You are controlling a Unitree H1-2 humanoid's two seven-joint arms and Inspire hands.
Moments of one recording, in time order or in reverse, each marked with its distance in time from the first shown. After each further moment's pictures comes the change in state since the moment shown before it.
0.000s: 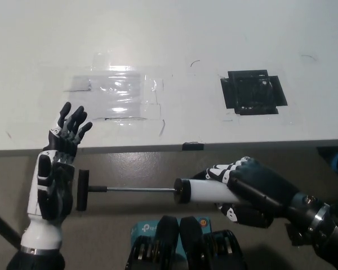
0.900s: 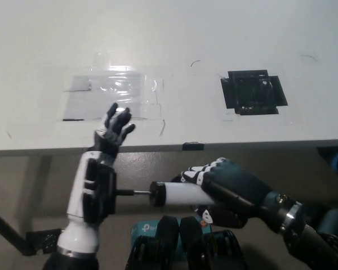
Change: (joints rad) left_arm 0.000 -0.086 -0.167 -0.046 0.139 0.078 0.019; right_arm -0.041 0.111 0.058 0.024 -0.080 0.018 0.052
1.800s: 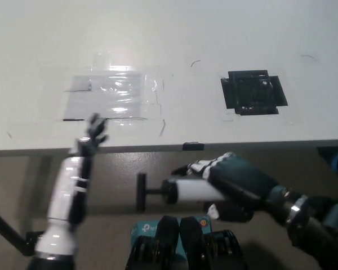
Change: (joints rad) left_arm 0.033 0.062 0.145 -0.002 0.103 0.059 0.021; right_arm -0.012 -0.038 -0.080 0.011 -0.018 -0.001 0.037
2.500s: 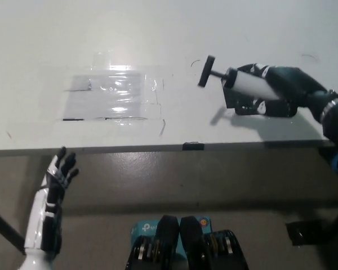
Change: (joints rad) left_arm 0.143 0.023 0.037 0.063 -0.075 -0.038 -0.013; right_arm -0.375 -0.045 -0.167 0.658 0.015 -0.009 -0.097
